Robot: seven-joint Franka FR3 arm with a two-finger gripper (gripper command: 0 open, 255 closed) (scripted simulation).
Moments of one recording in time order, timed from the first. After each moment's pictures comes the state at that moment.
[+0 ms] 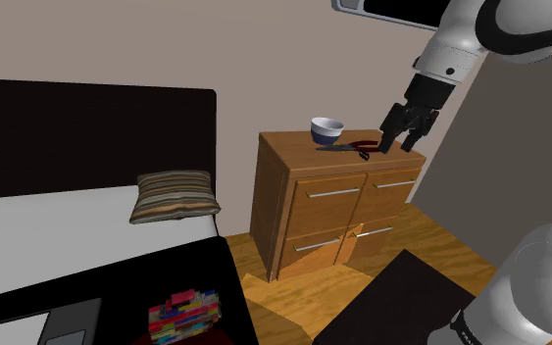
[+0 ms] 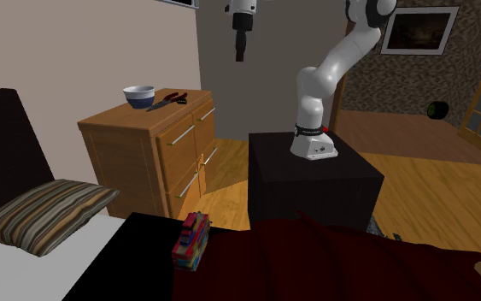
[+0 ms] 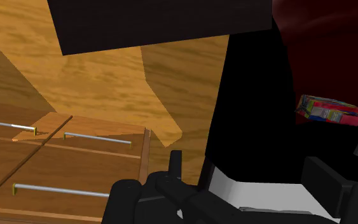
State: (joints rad) arm 0.00 -0.81 0.00 -2.43 0.10 1.71 0.16
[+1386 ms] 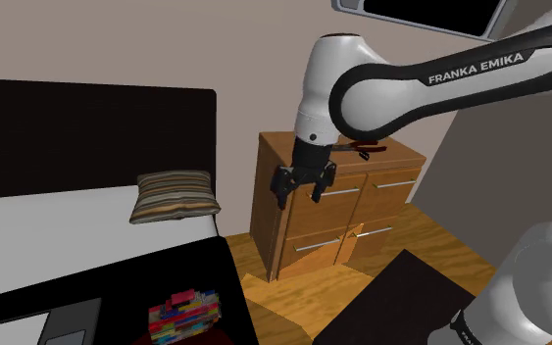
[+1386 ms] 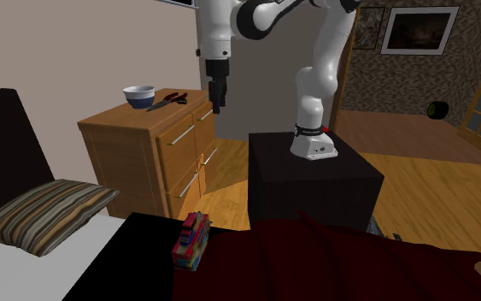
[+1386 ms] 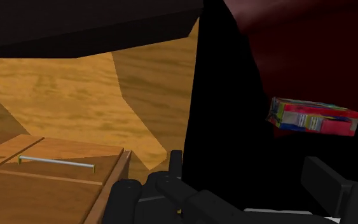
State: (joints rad) arm 0.06 -0.28 0.38 -2.32 0.16 2.06 0.58
